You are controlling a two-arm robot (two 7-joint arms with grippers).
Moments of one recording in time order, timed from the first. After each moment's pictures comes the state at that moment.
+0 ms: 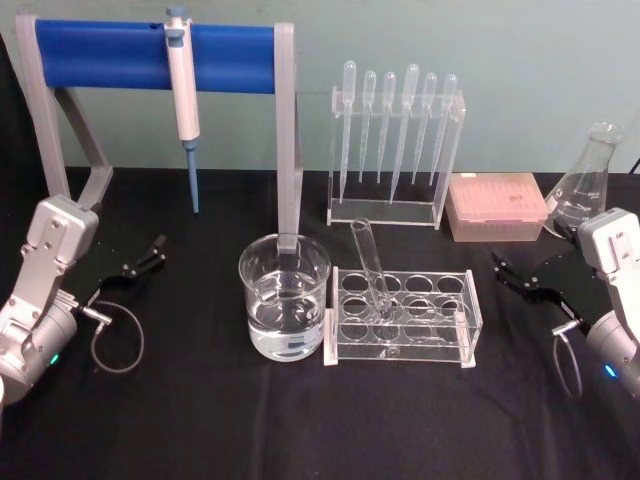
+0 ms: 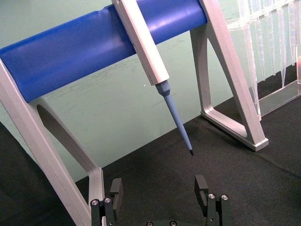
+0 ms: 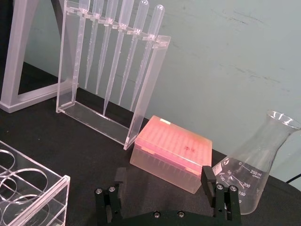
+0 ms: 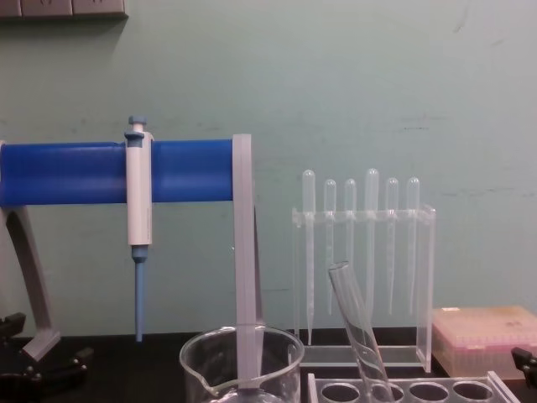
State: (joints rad) left arm -0.20 0.60 0.45 -1.41 -0.25 -0.12 0.03; right arm 0.20 0.60 -0.45 -1.41 0.25 -0.12 -0.03
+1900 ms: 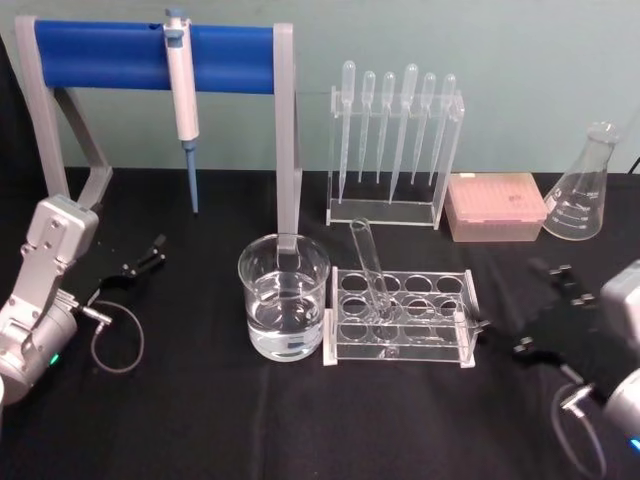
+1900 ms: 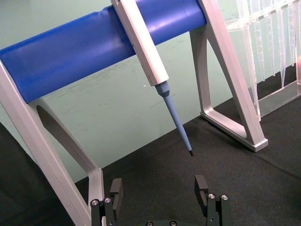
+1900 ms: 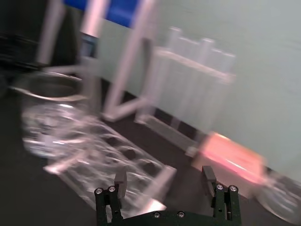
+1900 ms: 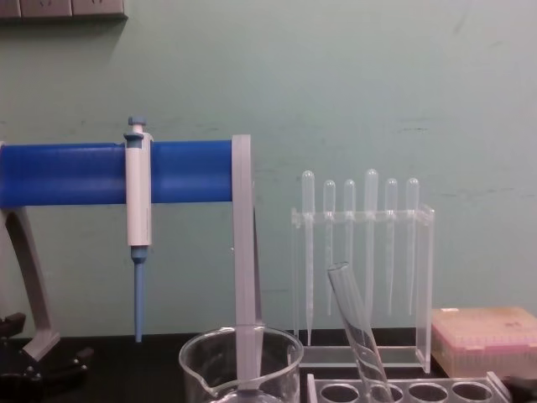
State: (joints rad) left arm -0.20 0.60 0.45 -1.41 -0.25 -0.12 0.03; right arm -0.11 0.77 -0.35 -1.83 0.30 -0.08 0.06
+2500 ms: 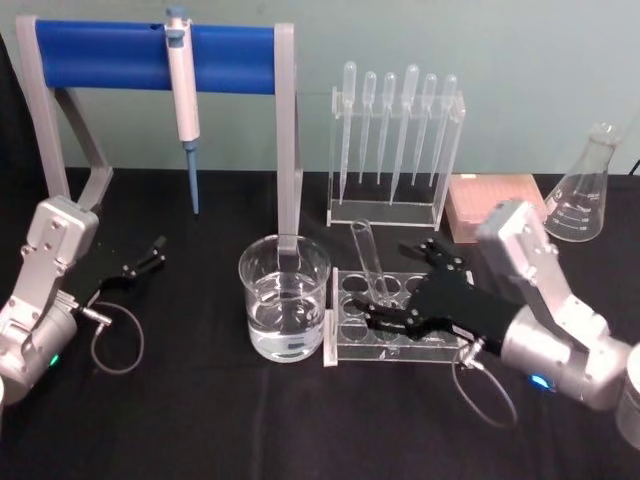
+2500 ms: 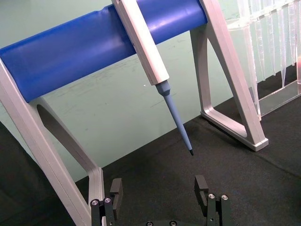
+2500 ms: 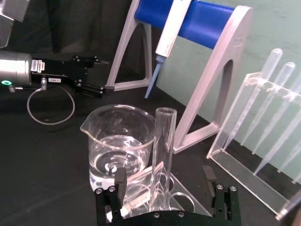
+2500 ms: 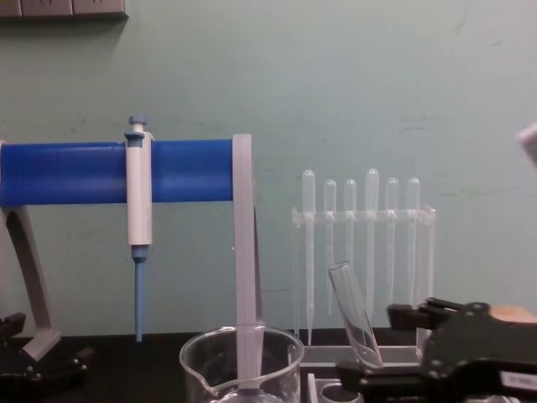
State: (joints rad) left arm -0.20 0.60 0.45 -1.41 -0.25 -0.12 0.03; right arm 0.22 0.59 -0.51 -1.67 0.30 0.07 0.38
